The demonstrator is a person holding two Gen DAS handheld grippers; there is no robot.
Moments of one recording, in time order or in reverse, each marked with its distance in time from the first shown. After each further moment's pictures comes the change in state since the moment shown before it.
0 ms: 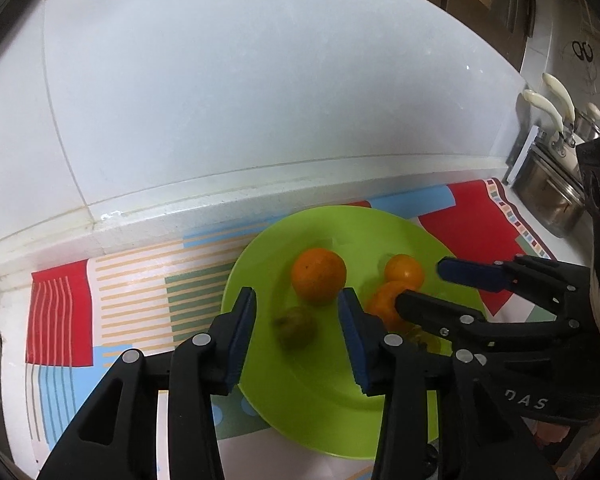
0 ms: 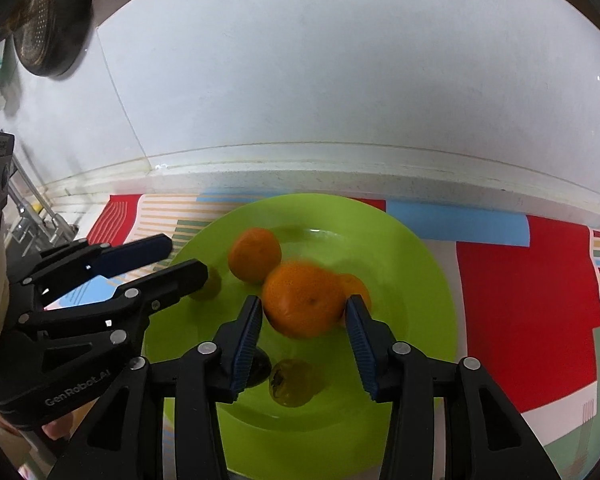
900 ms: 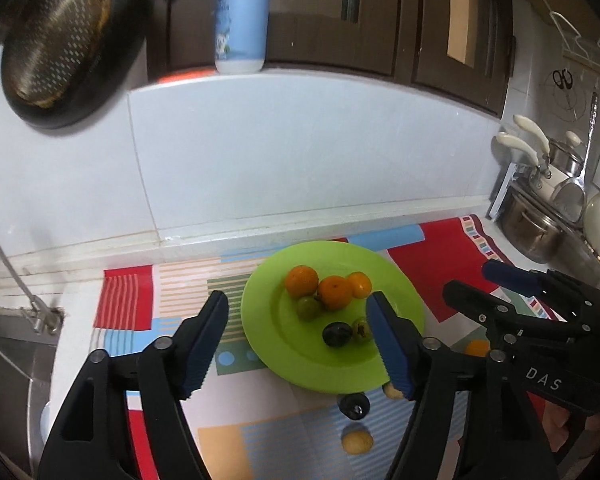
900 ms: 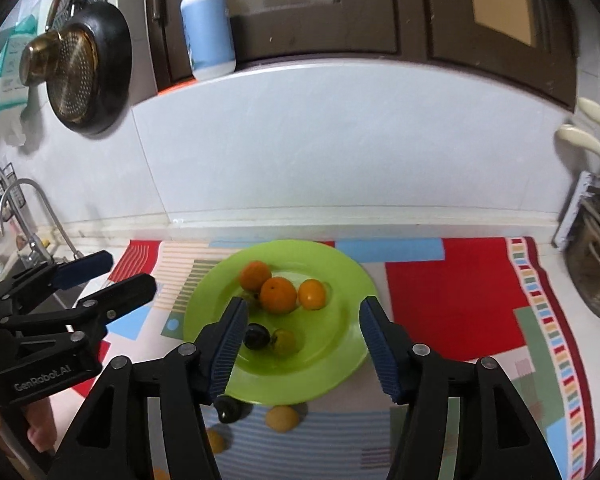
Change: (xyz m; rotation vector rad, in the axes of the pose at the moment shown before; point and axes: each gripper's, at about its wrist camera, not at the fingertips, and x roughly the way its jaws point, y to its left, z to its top) left arm -0.124 -0.036 -0.015 -0.031 -0.148 0.103; right arm -0.128 0.007 -0.025 0.042 -0.196 -0.103
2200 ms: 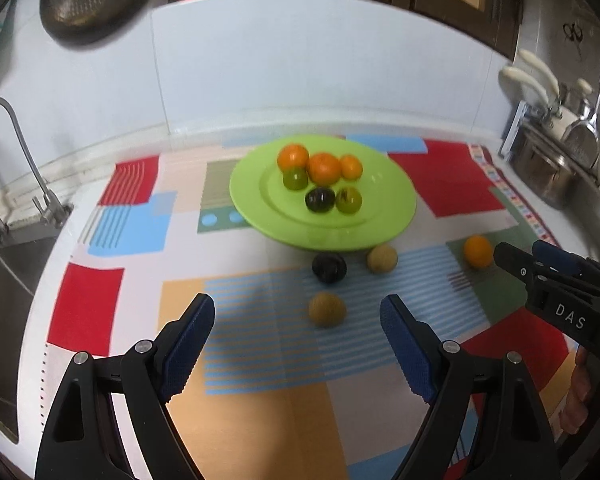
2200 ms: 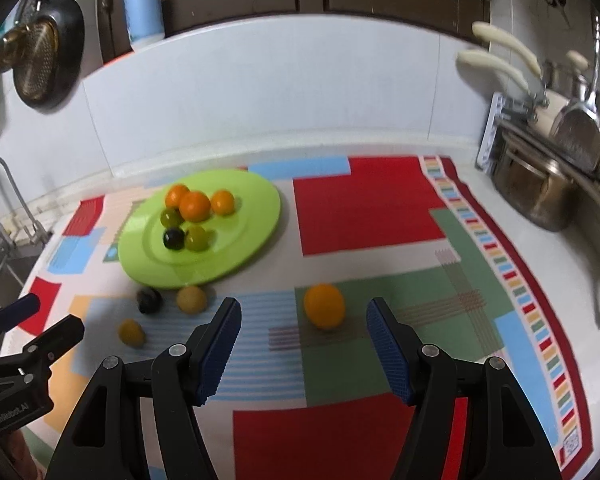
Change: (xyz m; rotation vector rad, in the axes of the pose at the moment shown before) left arm -0.006 -0.048 -0.103 -0.050 0.177 0.096; right arm -0.030 -0.057 -0.093 0.101 0.117 -0.164
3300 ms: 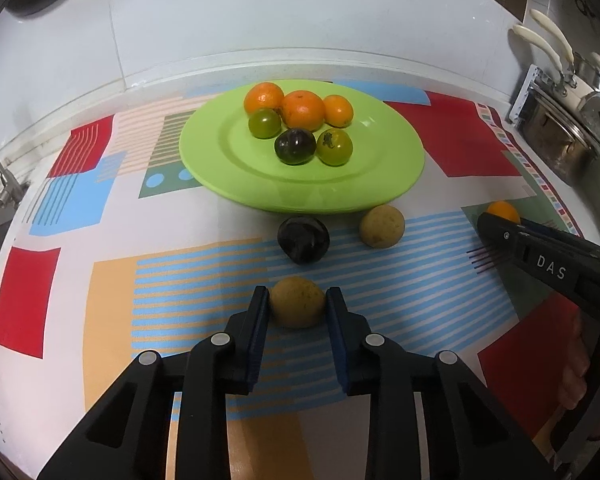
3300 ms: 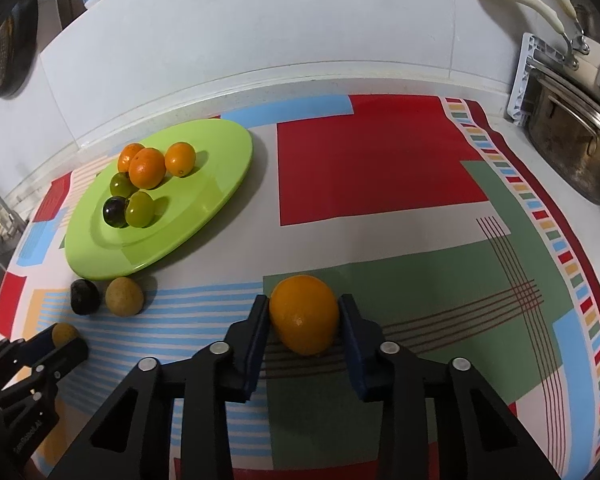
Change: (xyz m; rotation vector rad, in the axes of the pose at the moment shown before) left arm 0.065 -0.019 -0.006 0.016 0.115 -0.038; right arm 0.082 -0.018 0.000 0.020 0.120 0.039
